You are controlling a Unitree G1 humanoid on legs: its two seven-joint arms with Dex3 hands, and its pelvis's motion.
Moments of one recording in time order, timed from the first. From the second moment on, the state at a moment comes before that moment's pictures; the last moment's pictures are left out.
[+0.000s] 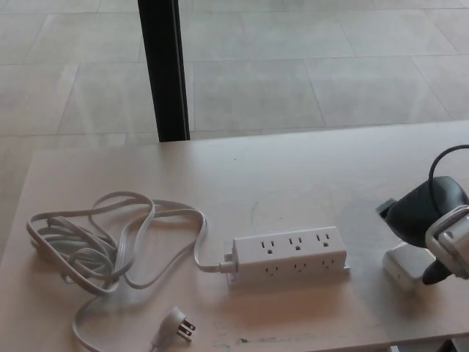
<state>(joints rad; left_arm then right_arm) 0.09 0.67 0.36 1.03 -0.10 -0.10 -0.17 -0.72 -0.73 0.74 0.35 -1.13 0.14 0.44</state>
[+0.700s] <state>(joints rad) 0.09 0.67 0.36 1.04 -0.10 -0.10 -0.17 -0.52 -0.82 0.14 0.22 -0.85 0.08 0.49</state>
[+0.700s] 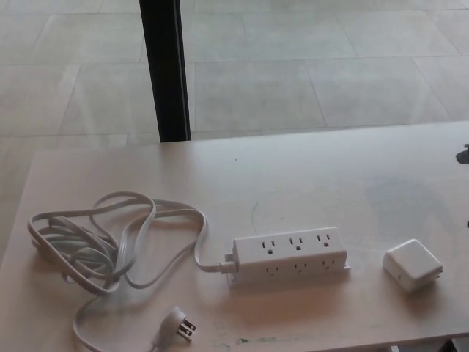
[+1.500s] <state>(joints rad) 0.09 0.67 0.36 1.04 -0.10 -0.10 -0.17 -0.13 -0.84 -0.53 0.57 -0.62 -0.01 0.40</state>
